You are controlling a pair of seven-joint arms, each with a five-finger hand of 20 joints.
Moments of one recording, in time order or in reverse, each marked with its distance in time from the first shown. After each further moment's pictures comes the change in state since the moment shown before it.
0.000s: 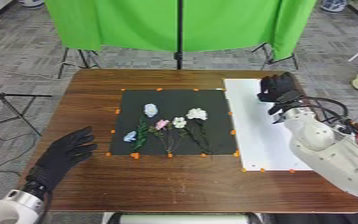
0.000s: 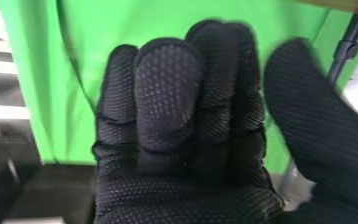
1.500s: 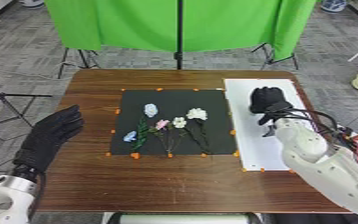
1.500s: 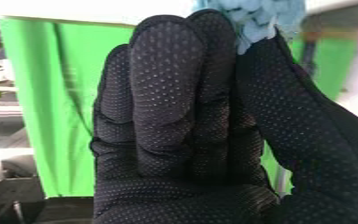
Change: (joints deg) left arm -3.0 5.2 1.2 0.1 -4.6 6.7 9.1; right arm -10.9 0.2 10.7 -12.4 3.3 -12.3 1.2
